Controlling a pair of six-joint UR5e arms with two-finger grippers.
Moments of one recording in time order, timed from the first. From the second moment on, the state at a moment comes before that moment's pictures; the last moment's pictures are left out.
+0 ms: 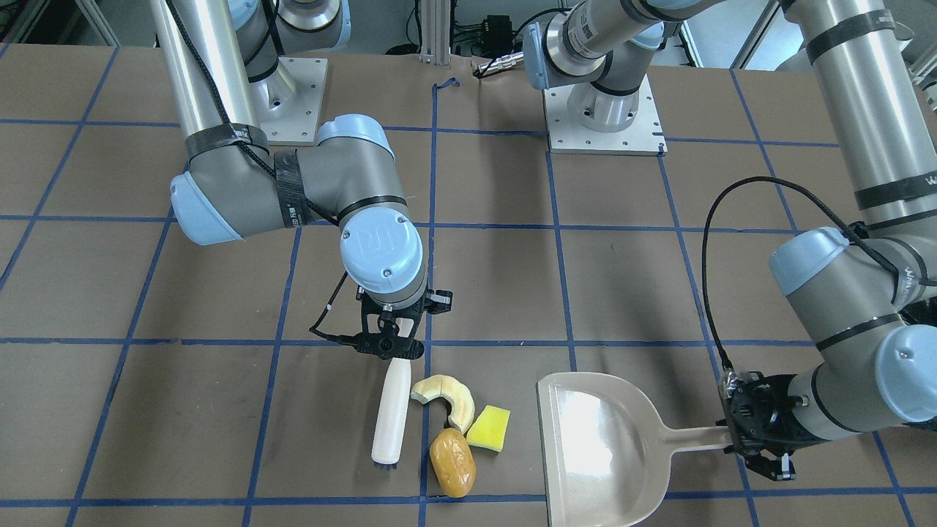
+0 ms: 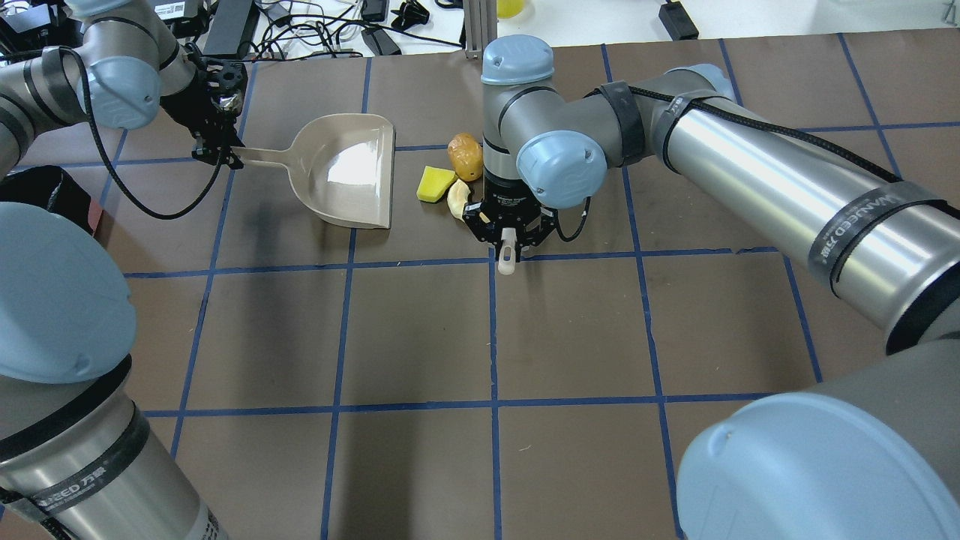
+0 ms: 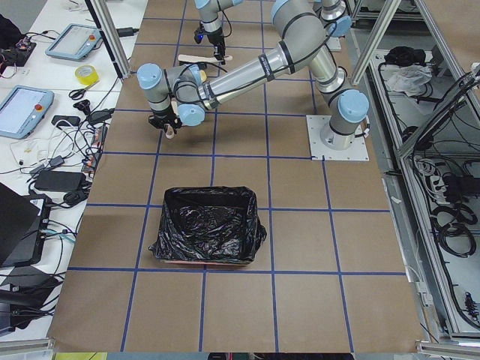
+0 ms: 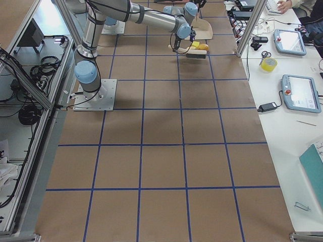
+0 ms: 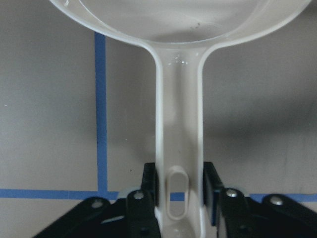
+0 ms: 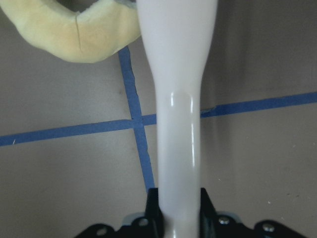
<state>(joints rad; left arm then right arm) -1.30 -2.21 -1.31 -1.21 1.52 1.79 1.88 -1.05 1.50 -1.81 -1.46 0.44</state>
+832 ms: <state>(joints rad) -1.31 -2.21 -1.31 -1.21 1.53 1.79 1.92 -1.04 1.51 -1.81 -1.46 0.52</state>
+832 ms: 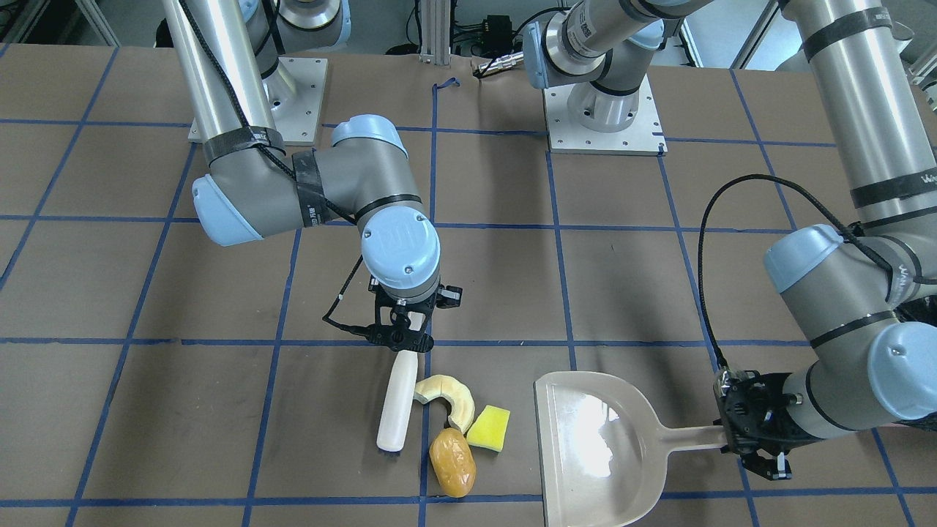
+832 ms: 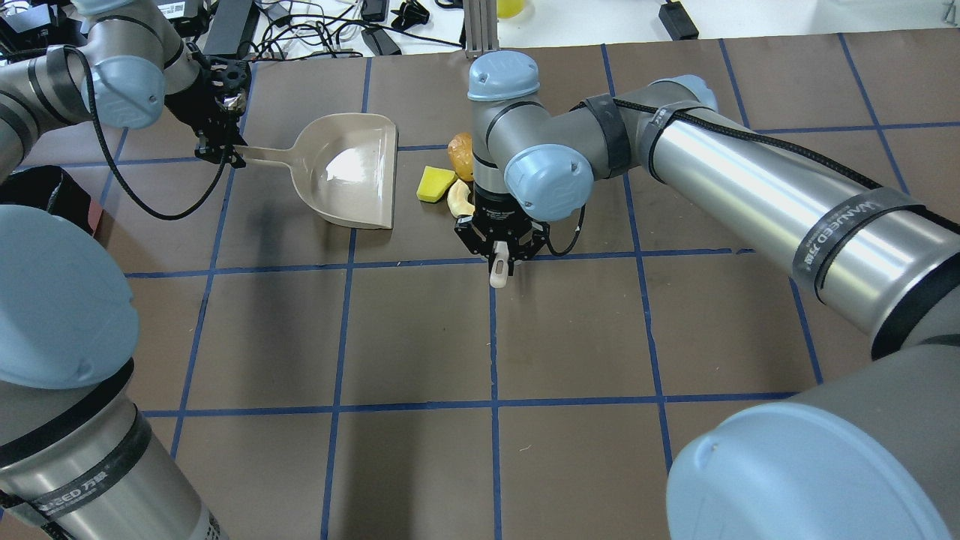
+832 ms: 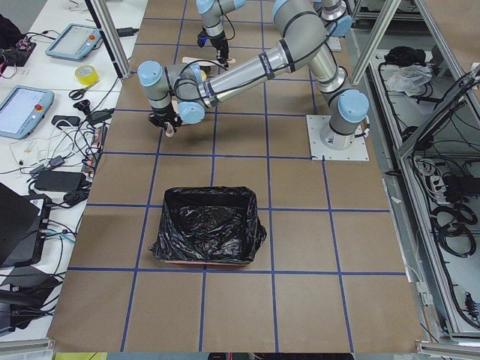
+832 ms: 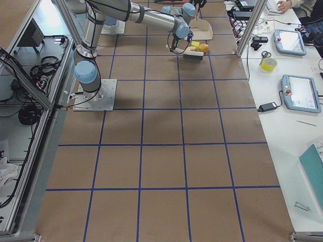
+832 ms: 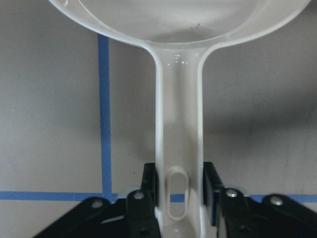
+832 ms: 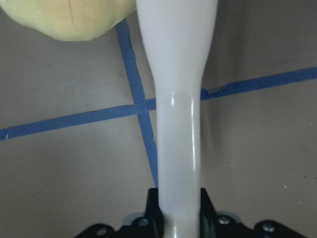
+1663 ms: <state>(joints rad) -1.32 -2.21 -1.31 -1.21 1.53 1.79 2.00 -0.93 1.38 -1.88 -1.45 0.60</state>
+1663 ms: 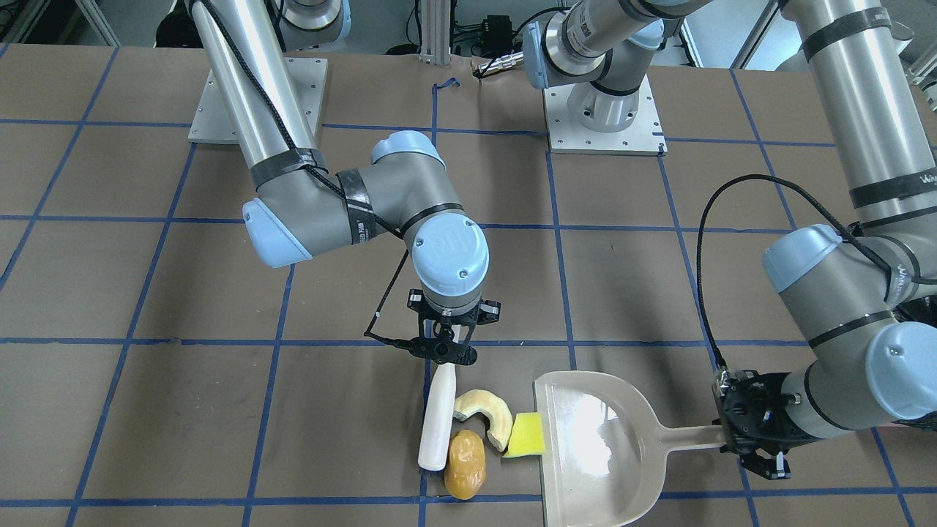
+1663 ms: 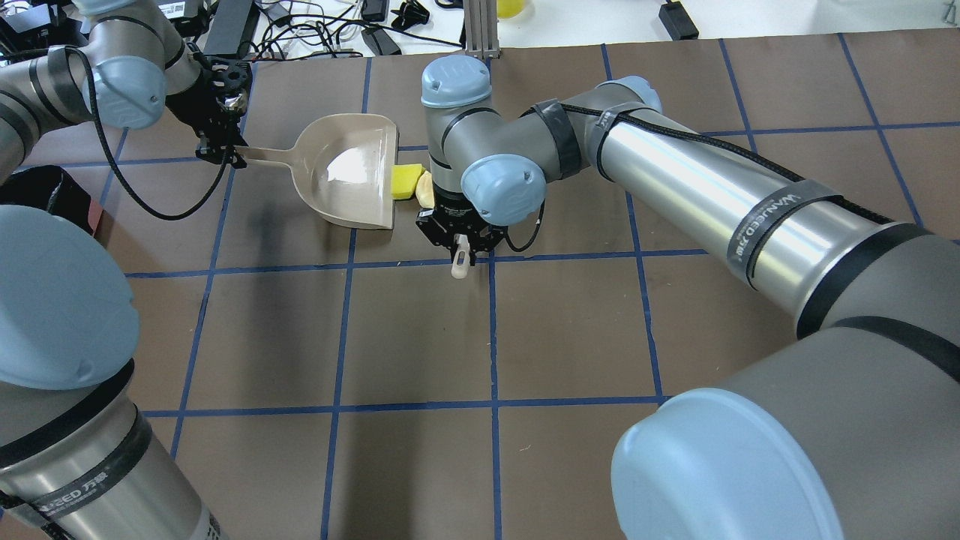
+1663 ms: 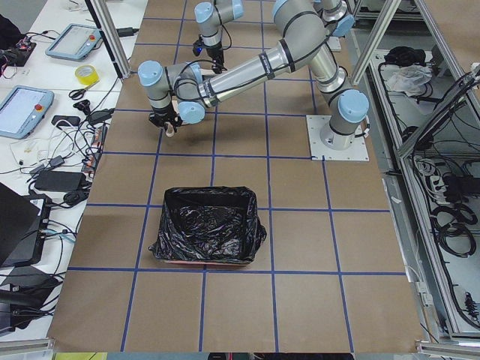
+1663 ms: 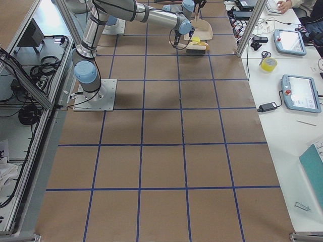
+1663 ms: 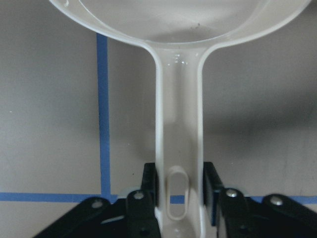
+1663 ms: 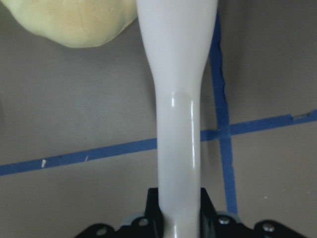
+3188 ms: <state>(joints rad) -1.32 -2.21 -1.32 -1.21 1.54 1.77 2.17 -0.76 1.08 -1.94 -1.33 0.76</state>
